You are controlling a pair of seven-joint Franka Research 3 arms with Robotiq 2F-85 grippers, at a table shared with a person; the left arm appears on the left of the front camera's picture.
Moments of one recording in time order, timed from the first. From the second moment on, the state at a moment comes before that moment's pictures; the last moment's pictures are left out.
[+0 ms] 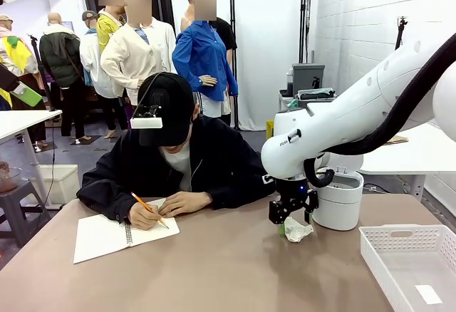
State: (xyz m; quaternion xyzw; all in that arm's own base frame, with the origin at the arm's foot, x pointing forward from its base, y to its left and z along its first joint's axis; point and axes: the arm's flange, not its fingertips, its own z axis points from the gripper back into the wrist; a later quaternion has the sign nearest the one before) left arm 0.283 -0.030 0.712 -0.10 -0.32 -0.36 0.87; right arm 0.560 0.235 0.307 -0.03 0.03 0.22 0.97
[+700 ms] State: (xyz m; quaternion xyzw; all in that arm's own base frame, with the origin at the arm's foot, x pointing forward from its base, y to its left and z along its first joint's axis) left arm 0.283 -0.030 0.712 -0.10 -0.32 -0.36 0.87; right arm 0.557 0.245 0.294 0.00 0.04 0.23 0.97
